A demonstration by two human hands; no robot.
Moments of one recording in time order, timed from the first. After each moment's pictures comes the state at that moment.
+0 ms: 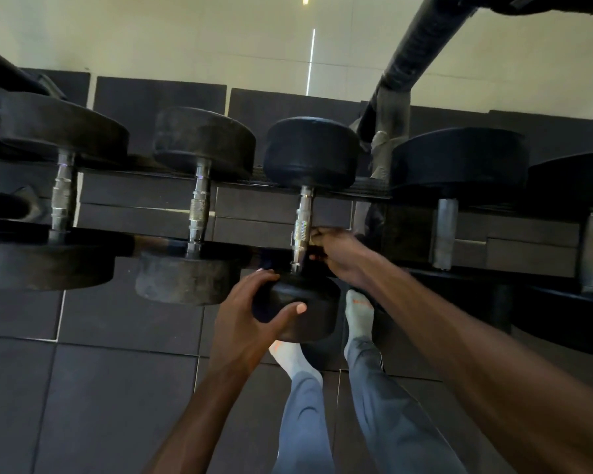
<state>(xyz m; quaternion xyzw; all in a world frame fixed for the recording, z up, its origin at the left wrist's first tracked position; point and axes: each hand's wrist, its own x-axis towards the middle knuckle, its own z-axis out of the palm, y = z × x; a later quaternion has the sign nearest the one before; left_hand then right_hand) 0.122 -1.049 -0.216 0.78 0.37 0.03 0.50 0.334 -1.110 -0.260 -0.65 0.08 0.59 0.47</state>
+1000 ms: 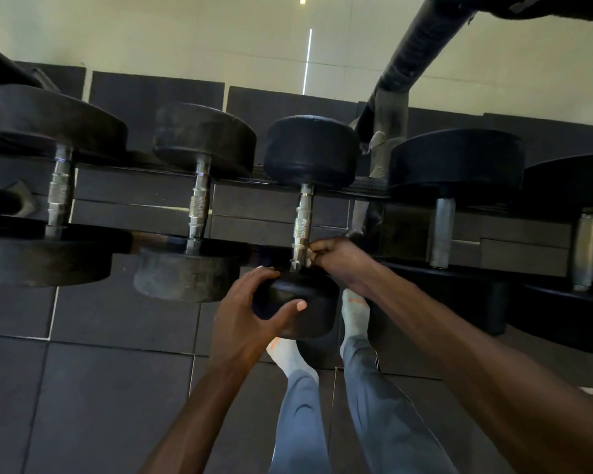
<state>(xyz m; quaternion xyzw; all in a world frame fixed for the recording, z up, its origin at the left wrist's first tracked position) 0.122 -1.048 -0.217 0.78 0.37 0.04 0.50 0.321 -1.131 -0.253 -0.73 -0.04 0.59 0.36</state>
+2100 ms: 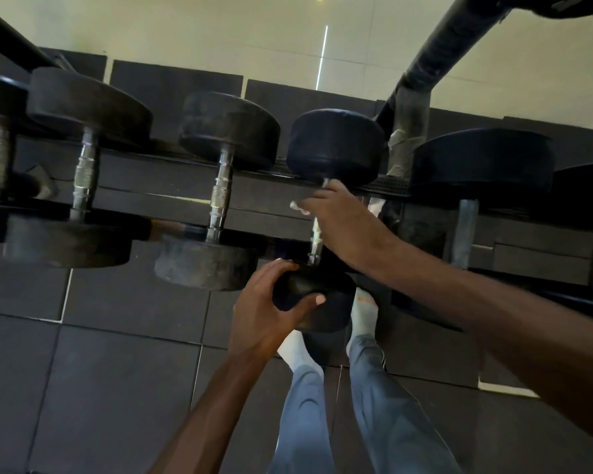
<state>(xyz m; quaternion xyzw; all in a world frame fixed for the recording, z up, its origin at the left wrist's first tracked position) 0.121 -1.048 -0.215 0.78 0.38 0.04 0.50 0.337 -1.084 -0.199 -0.77 -0.59 0.19 0.15</state>
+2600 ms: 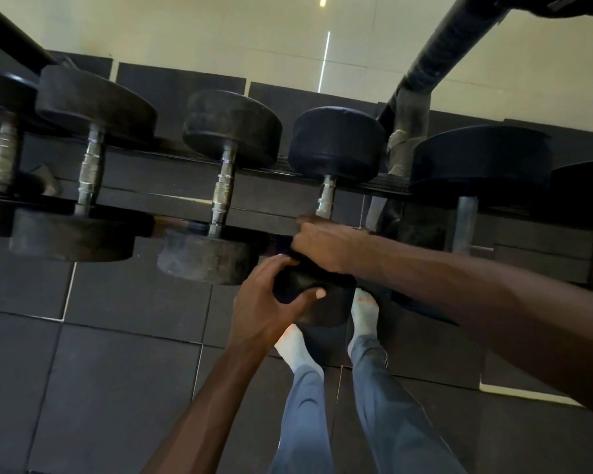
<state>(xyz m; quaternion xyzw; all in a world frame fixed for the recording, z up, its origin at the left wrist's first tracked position) 0.121 -1.046 -0.214 0.79 0.36 0.03 0.49 0.314 -1.073 -0.212 -0.65 -0.68 0.33 -0.06</state>
